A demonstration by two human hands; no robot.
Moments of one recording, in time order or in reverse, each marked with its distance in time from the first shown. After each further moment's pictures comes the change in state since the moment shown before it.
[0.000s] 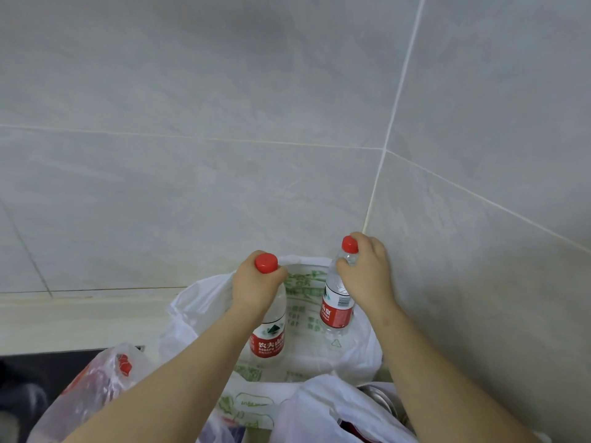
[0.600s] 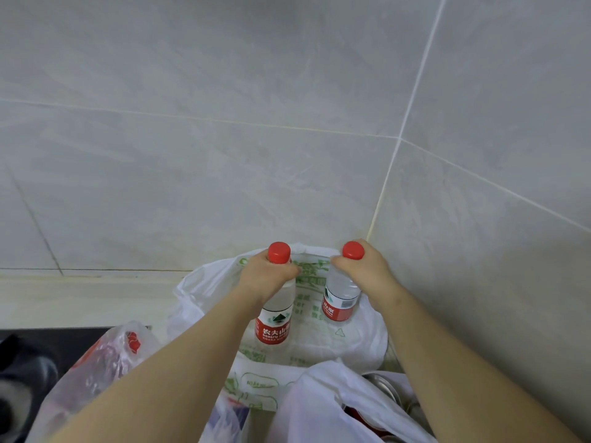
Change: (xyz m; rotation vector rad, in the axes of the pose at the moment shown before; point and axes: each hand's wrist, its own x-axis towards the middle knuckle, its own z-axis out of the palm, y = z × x) left_hand -0.006 0.006 -0.009 0.011 -0.221 -0.246; right_hand 0.001 0.005 0.006 0.394 -0.292 0.216
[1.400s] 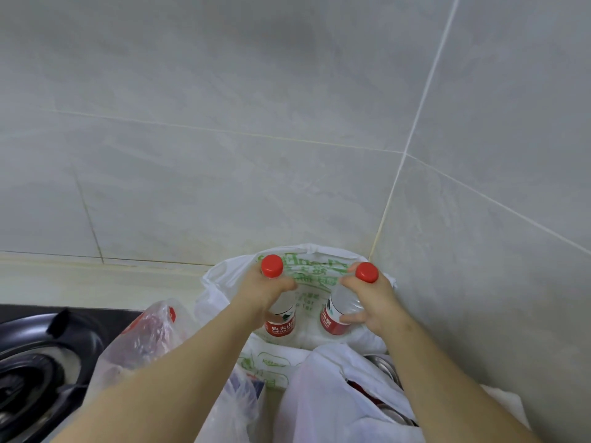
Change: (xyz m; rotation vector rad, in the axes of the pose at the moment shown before) left_hand -0.053 -0.006 -0.020 -0.286 0.043 -0.135; right_hand -0.058 -0.004 0.007 0.395 -0.037 0.267
